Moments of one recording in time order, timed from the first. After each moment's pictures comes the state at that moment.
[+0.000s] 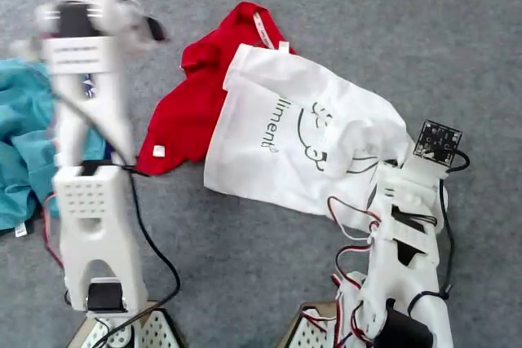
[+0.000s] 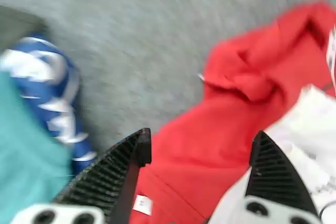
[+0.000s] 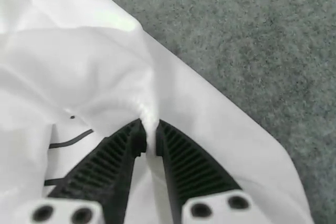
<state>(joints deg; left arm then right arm) -4.9 43.0 -69.8 97.5 14.8 26.2 -30.9 82.8 -1.1 1.5</state>
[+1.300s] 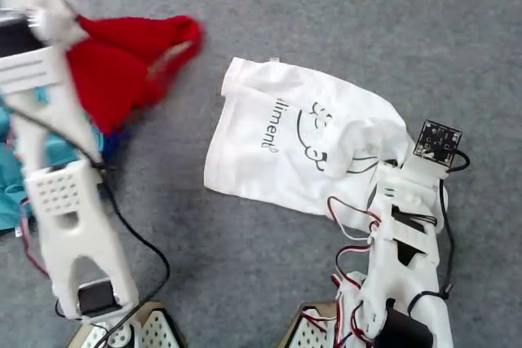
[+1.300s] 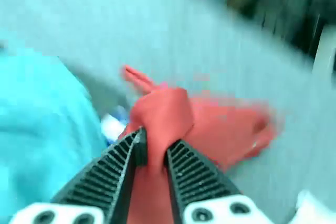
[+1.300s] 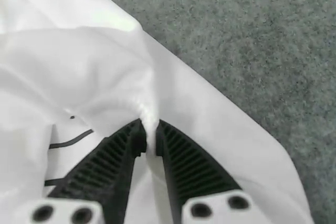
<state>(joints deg) -22.7 44.5 -92.4 93.5 14.9 26.2 -30.9 82.8 -1.1 1.5</state>
